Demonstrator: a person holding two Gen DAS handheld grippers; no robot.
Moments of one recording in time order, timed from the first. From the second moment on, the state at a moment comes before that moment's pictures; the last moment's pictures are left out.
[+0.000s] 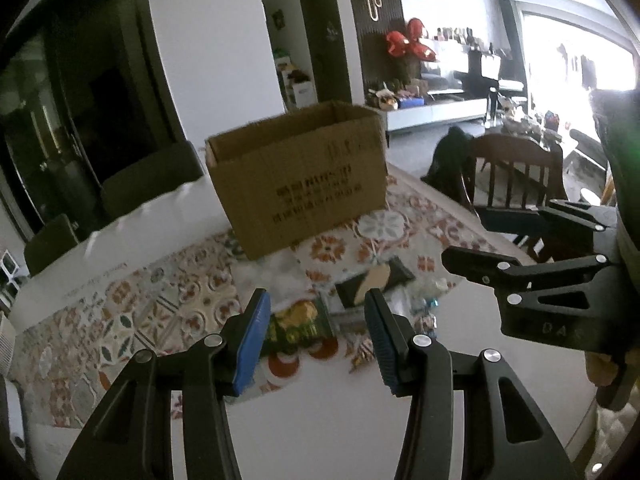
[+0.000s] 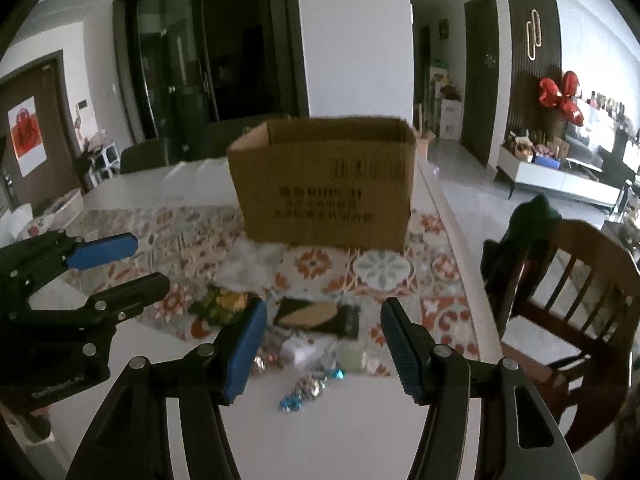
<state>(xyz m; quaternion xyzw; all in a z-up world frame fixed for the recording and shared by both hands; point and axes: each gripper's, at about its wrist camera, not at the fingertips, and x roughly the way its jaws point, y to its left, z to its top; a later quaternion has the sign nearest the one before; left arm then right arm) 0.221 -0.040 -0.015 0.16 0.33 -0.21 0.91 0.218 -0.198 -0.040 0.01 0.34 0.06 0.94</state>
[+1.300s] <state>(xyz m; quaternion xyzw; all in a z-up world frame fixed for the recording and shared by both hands) 0.259 -0.060 -0.115 0.15 0.43 -0.30 0.84 0.237 -0.189 -0.133 0.03 0.45 0.08 0.89</state>
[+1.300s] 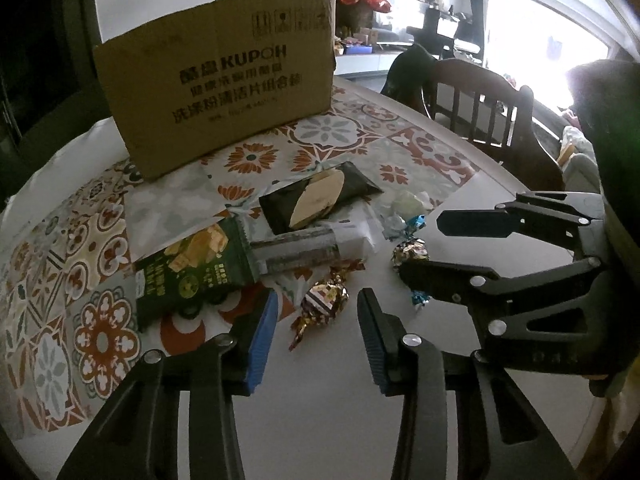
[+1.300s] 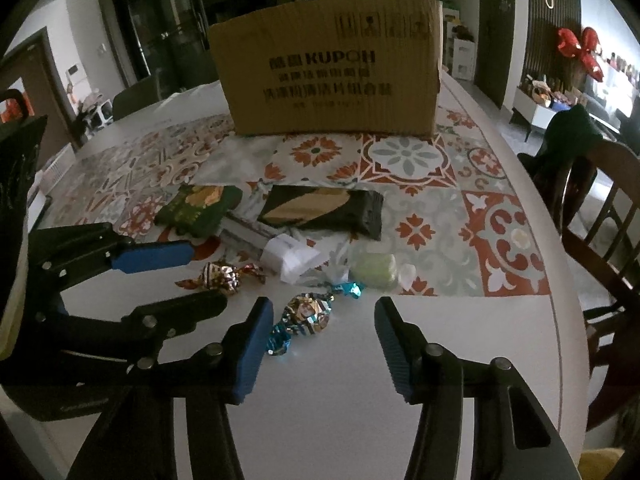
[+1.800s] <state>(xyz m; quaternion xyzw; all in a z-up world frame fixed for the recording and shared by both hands) 0.266 -0.064 -0.121 0.12 0.44 -0.31 0.83 0.240 -0.189 -0.139 0.03 0.45 0.09 0.89</state>
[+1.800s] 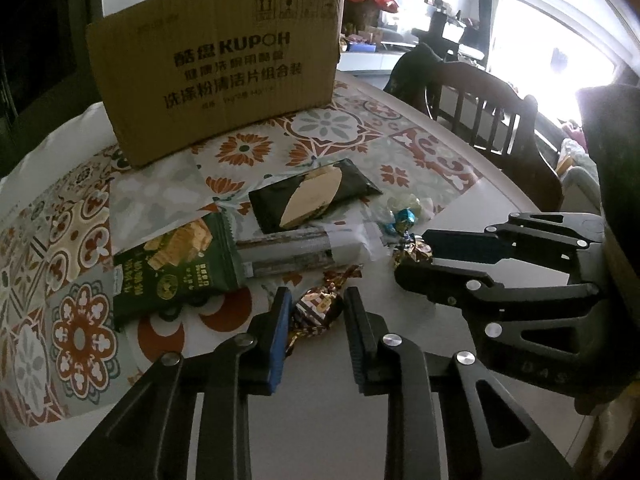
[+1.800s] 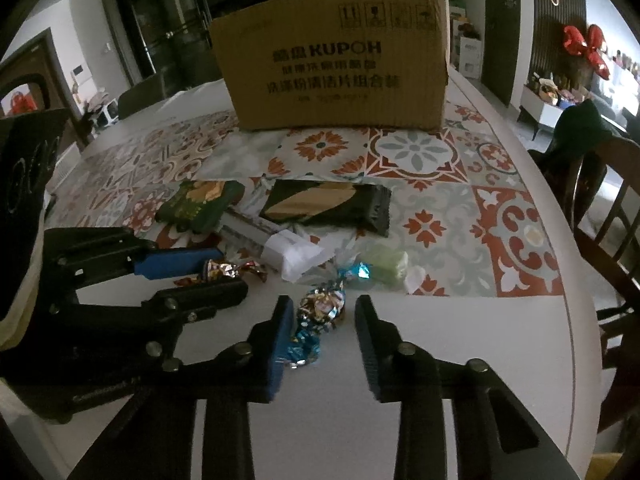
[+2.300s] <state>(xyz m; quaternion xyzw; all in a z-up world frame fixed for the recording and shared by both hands) 0.252 -0.064 -0.106 0.11 0.42 -0.29 0.85 0.233 -0.196 -0.136 0.05 0.44 0.09 0.89</state>
